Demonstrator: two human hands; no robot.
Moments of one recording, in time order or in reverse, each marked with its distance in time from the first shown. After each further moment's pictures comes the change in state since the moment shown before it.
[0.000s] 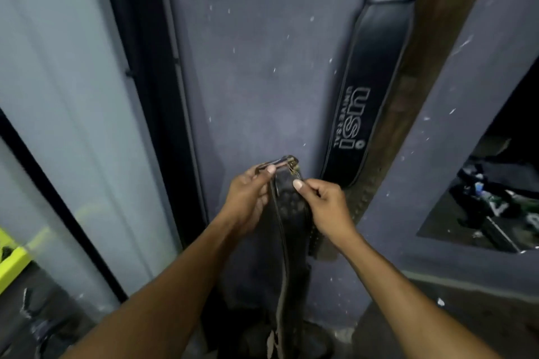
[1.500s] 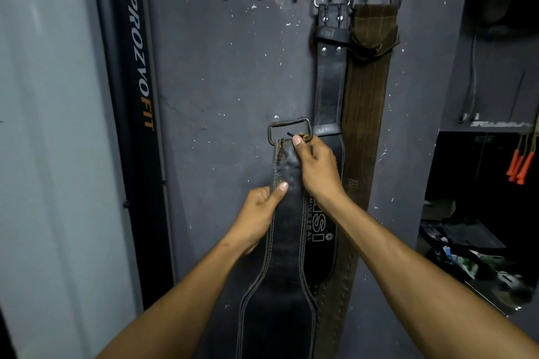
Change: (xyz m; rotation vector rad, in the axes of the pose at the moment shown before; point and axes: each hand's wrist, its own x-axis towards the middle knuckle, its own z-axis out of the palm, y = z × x) left_hand 0.040 0.142 0.100 0.332 -0.345 0.378; right_hand 0.118 -0.232 -0.062 -0.092 0.414 -0.325
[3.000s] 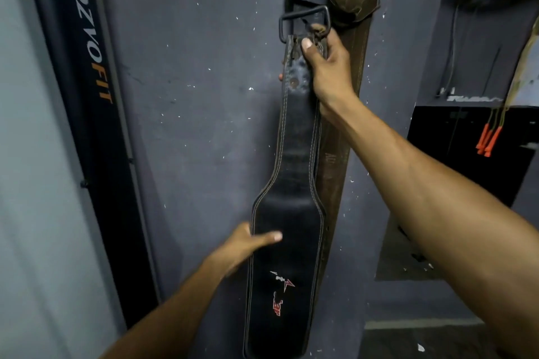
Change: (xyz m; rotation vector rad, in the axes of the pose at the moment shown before) left_hand -0.034 -0.113 -0.002 0.237 -0.091 -0.477; right_hand 0.105 -0.038 -0.054 0.243 0.086 -0.145
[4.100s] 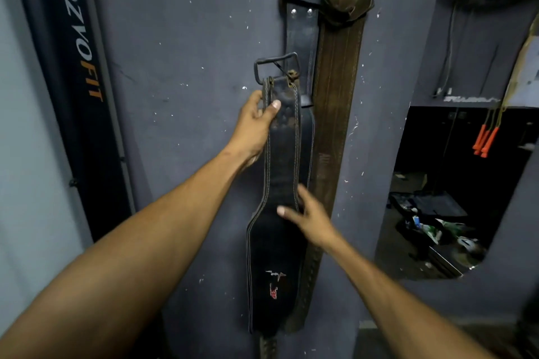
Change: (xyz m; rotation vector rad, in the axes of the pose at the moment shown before) left_hand 0.047 0.211 0.005 -0.343 0.116 0.677; right_hand -0.211 0.150 -0.066 -0.257 -0.402 0.525
